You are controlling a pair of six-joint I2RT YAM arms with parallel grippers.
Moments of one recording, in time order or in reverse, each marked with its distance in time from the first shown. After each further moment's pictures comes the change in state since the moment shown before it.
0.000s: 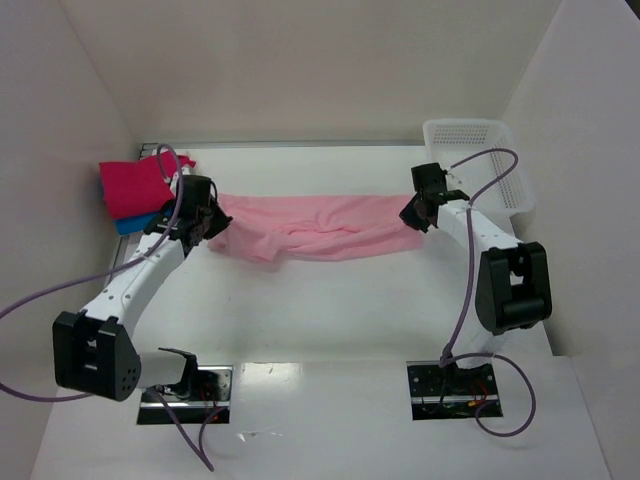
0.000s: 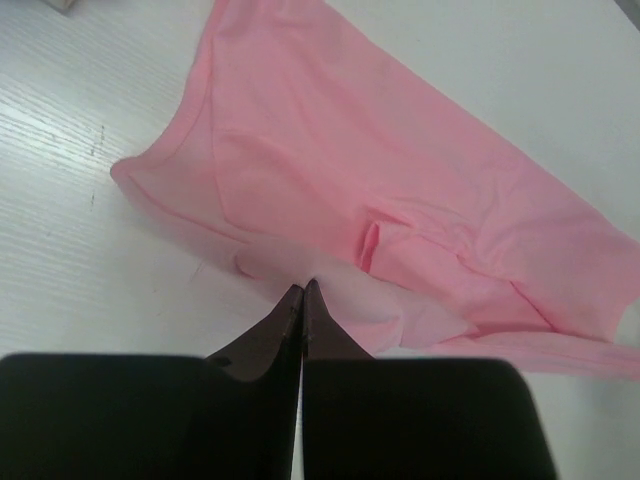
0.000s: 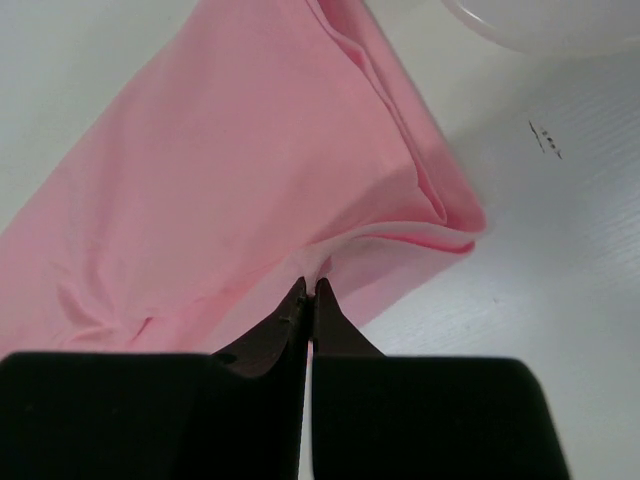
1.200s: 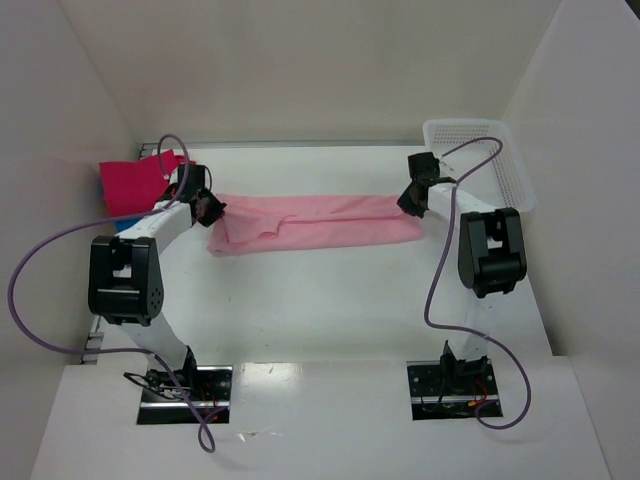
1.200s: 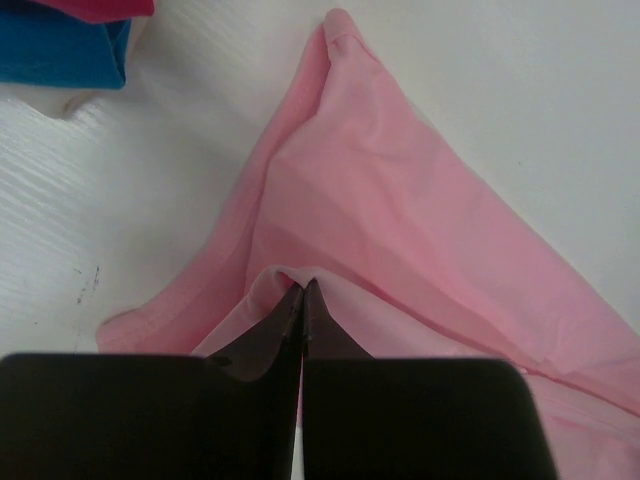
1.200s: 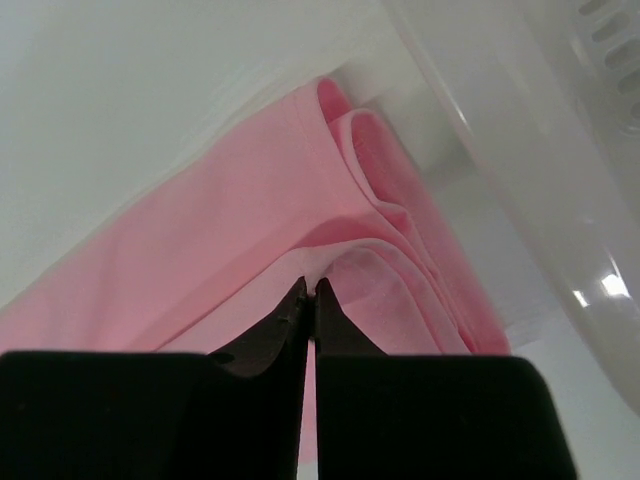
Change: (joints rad) left arm 0.176 0.447 0.131 0.195 0.094 -0.022; right arm -0.049 0.301 0.194 0.119 0.000 -0.089
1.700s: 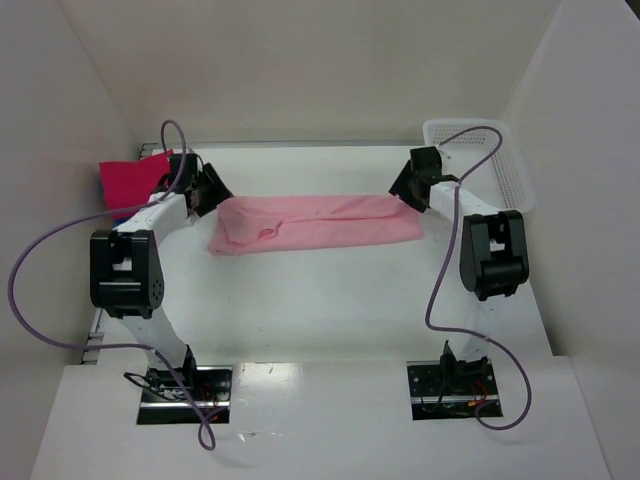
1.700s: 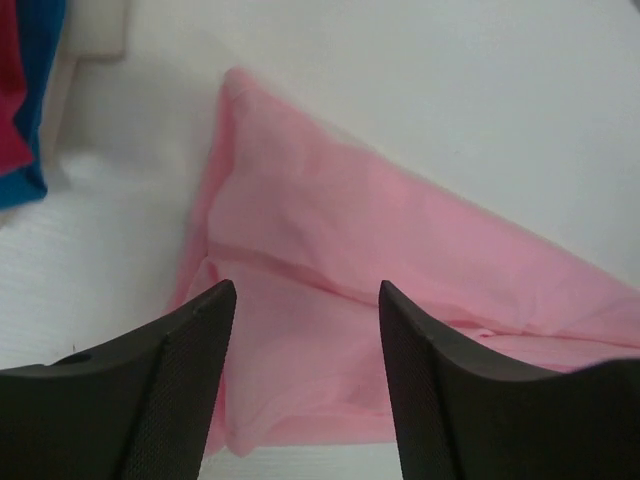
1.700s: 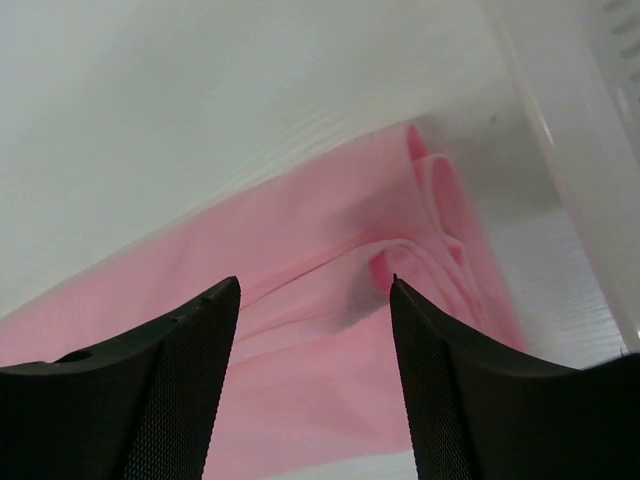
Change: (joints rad) left arm 0.039 0.055 0.086 0.048 0.163 0.176; right arm 0.000 -0.023 0.013 0.079 -0.058 -0.093
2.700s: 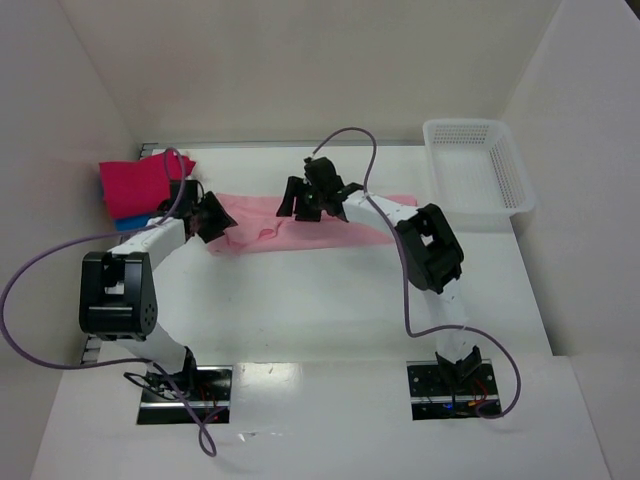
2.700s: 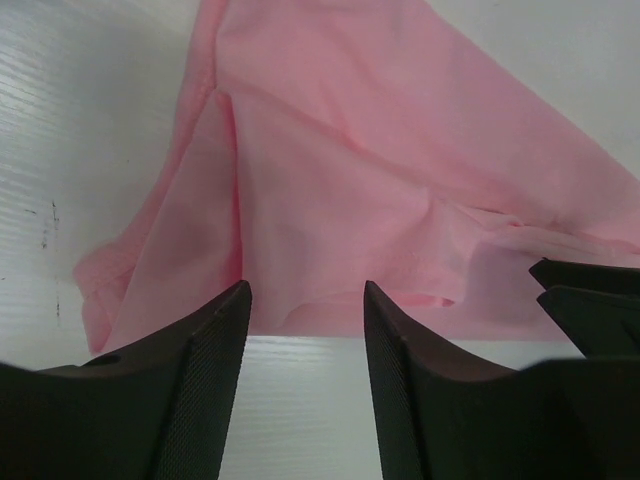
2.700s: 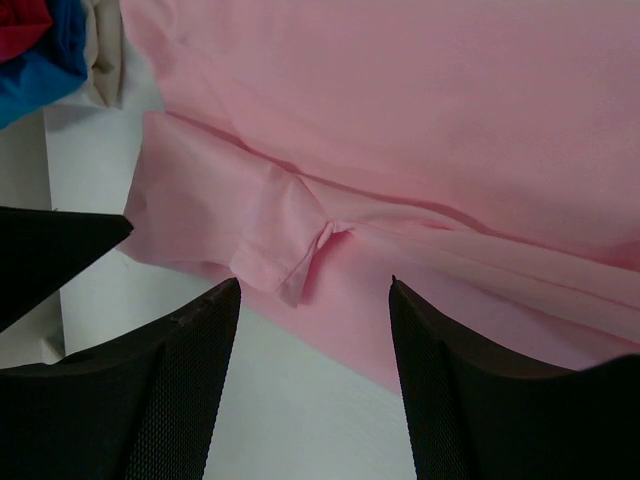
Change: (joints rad) left arm -0.008 -0.176 -0.258 0.016 0.092 -0.031; right arm 0.495 0.268 0.302 0.110 -0.369 0.033
